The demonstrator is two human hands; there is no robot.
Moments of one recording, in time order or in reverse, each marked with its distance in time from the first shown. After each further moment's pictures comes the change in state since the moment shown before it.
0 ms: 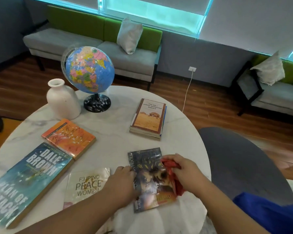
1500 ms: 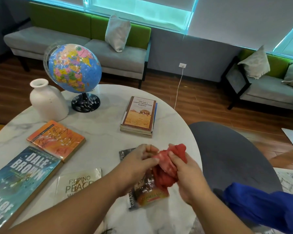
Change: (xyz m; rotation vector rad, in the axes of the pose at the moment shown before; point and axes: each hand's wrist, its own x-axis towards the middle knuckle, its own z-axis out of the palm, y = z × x) left_hand -0.003 0.066 -0.061 -1.362 -0.111 0.002; right_hand -0.036 -0.026 0.003 1.101 0.264 0.100
